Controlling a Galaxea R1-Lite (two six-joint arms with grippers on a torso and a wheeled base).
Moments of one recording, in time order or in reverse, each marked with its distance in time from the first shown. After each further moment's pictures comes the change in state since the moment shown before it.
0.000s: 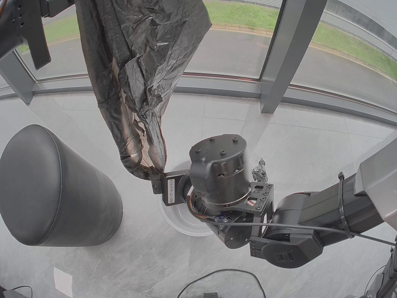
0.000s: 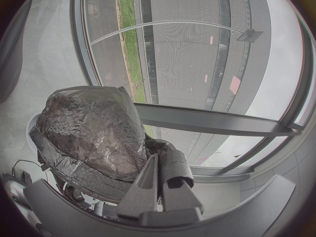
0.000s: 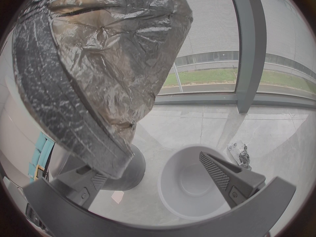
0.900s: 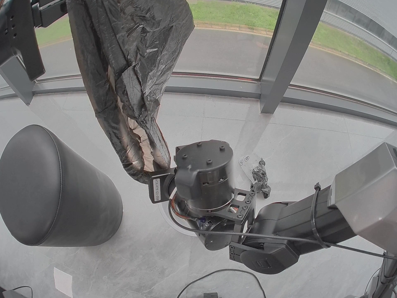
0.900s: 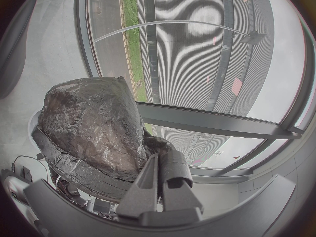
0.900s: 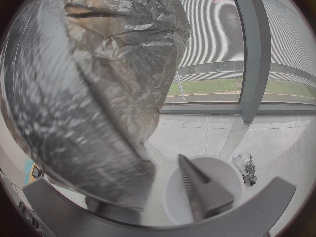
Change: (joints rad) left arm 0.000 -0.028 0.045 -0.007 -0.004 -0.024; right arm 0.018 0.084 -0.054 -0.143 -0.025 -0.092
